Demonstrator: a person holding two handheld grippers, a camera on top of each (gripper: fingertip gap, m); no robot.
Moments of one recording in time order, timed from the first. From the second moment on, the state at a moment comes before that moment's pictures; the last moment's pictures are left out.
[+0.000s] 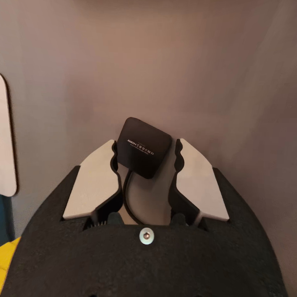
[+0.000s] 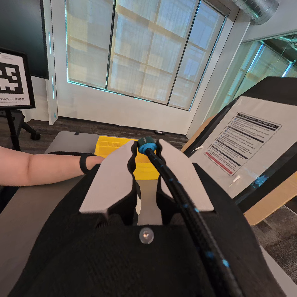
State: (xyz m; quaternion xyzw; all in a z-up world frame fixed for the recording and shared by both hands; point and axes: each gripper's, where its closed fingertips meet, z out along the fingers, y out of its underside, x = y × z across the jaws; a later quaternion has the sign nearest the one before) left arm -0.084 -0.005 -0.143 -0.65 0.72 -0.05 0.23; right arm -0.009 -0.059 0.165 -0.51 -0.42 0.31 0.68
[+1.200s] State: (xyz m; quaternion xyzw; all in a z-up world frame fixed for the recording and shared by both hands) left arm -0.103 -0.012 -0.157 -0.83 0.52 -0.09 0.17; right arm 0.002 -0.085 0.182 -0.49 -0.45 0.28 0.69
